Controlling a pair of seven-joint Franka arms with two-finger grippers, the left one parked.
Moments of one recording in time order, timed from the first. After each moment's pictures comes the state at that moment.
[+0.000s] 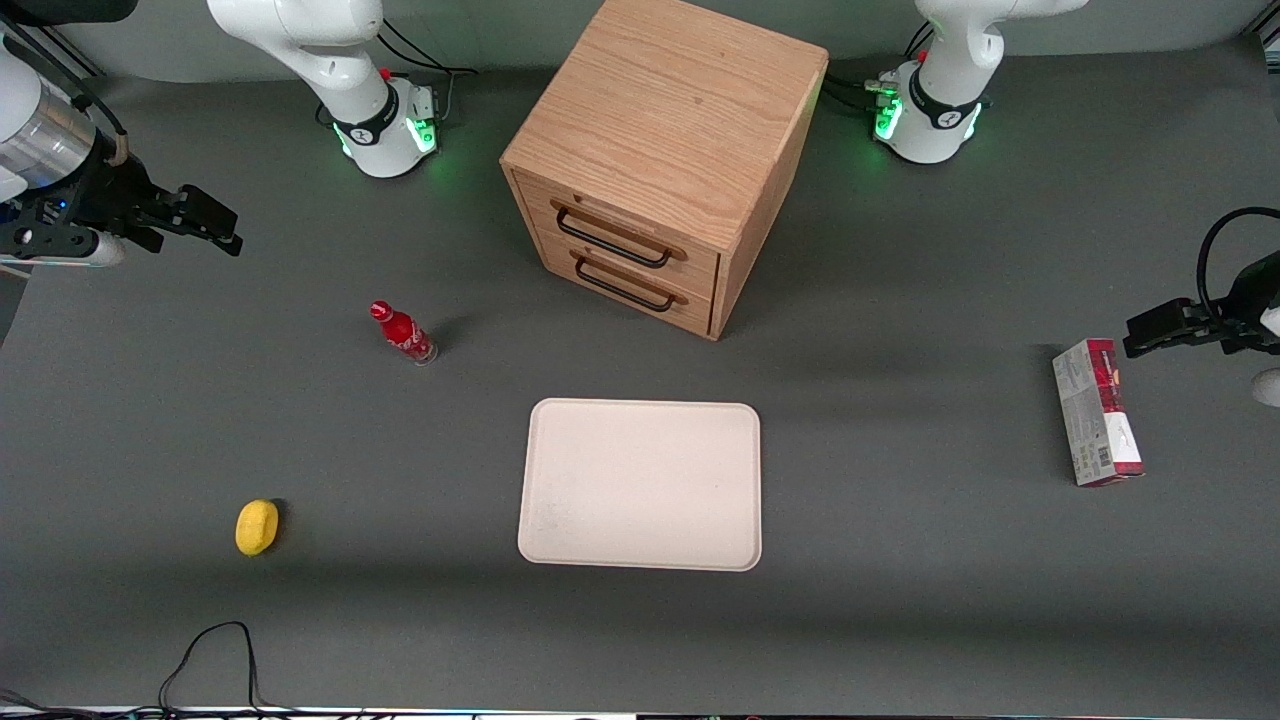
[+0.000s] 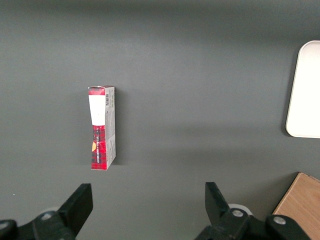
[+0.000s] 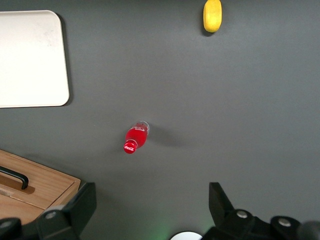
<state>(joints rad) -0.09 -0.20 0.15 -1.82 0.03 1.59 0.15</state>
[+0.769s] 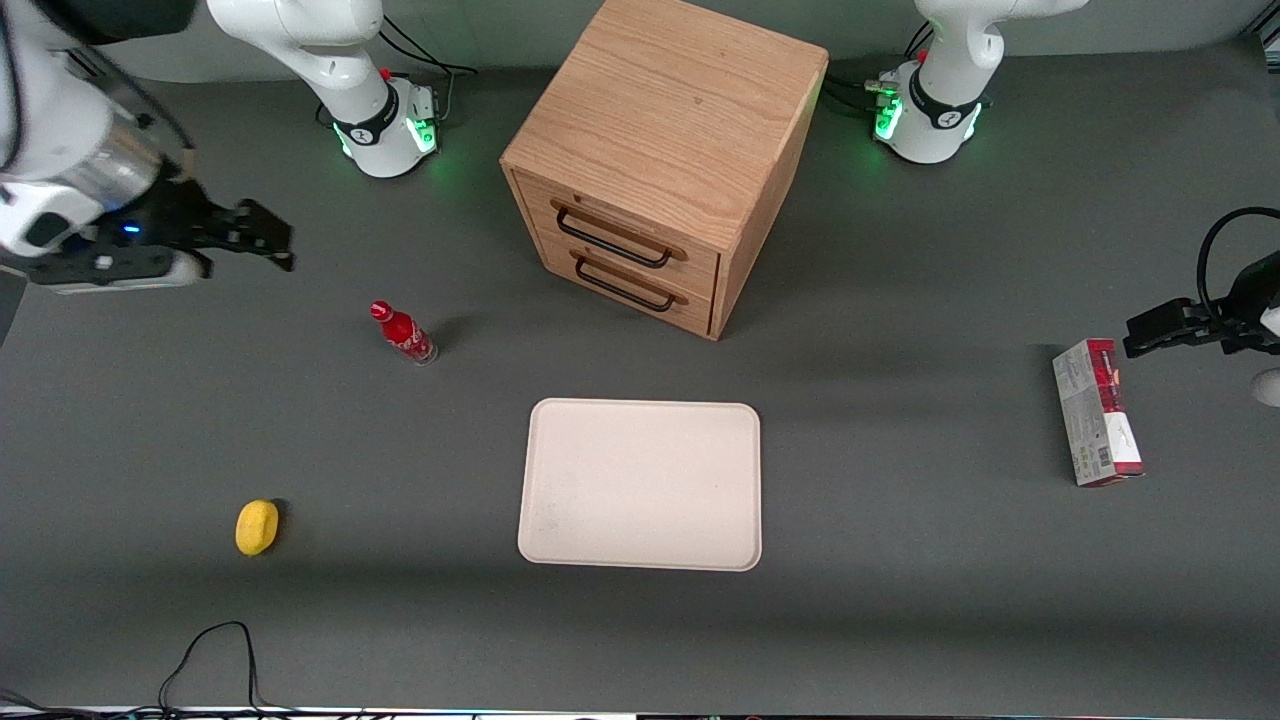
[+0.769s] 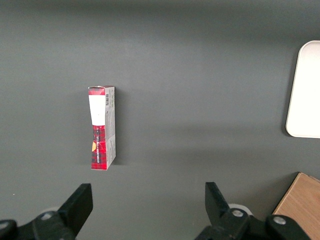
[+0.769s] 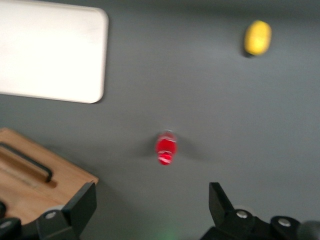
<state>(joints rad) -0.08 -0.06 0.33 -1.67 0.04 1.59 0.15</state>
